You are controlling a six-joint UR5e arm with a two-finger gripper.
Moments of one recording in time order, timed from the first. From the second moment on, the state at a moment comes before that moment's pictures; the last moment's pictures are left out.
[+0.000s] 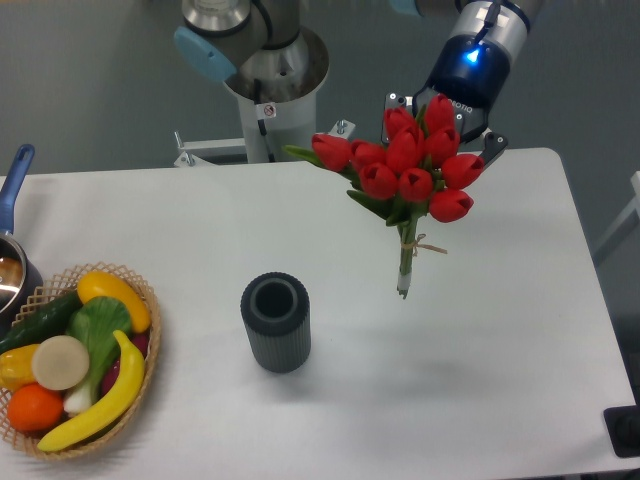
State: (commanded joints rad) arm 2.93 -1.61 -1.83 -0.83 0.34 1.10
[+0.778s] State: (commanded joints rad) arm 2.93 -1.52 -1.86 -0.84 0.55 1.07
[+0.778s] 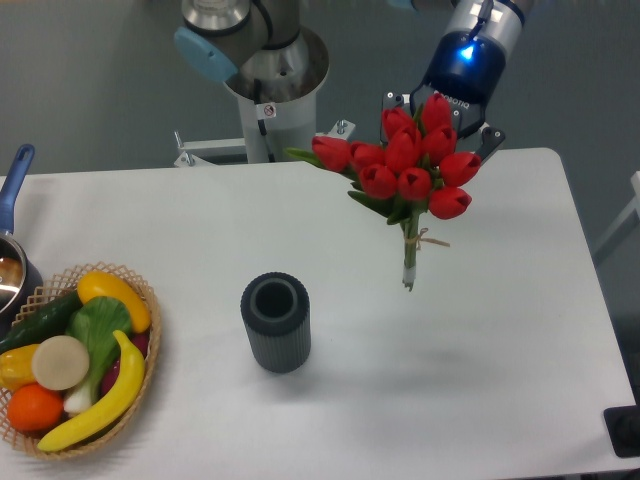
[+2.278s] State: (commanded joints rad) arm 2.78 -1.65 -1.85 -0.84 1.25 1.05
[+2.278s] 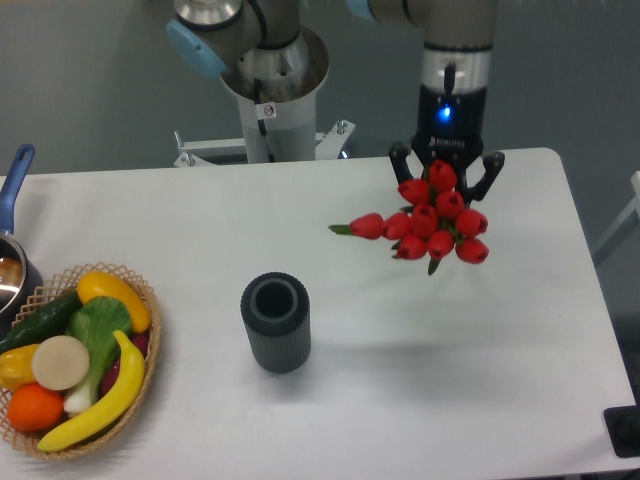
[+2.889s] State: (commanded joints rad) arm 2.72 -1.80 -1.81 -0.83 1.37 1.08
